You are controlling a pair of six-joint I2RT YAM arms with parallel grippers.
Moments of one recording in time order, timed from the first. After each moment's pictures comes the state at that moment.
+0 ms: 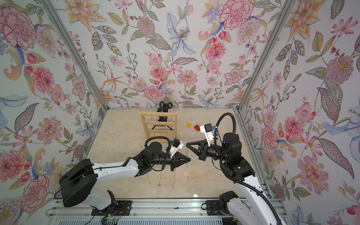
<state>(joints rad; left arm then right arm) -0.97 1.53 0.77 0.58 0.57 -0.35 0.36 0.77 0.81 -0.25 -0.85 0.49</state>
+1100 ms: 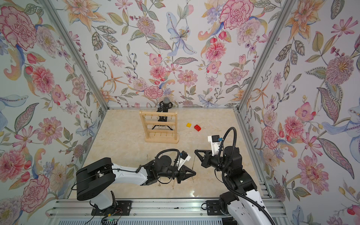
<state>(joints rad) -1.14 1.69 0.70 0.72 0.42 -0.56 0.35 0.57 0.61 -0.39 -0.54 0.54</state>
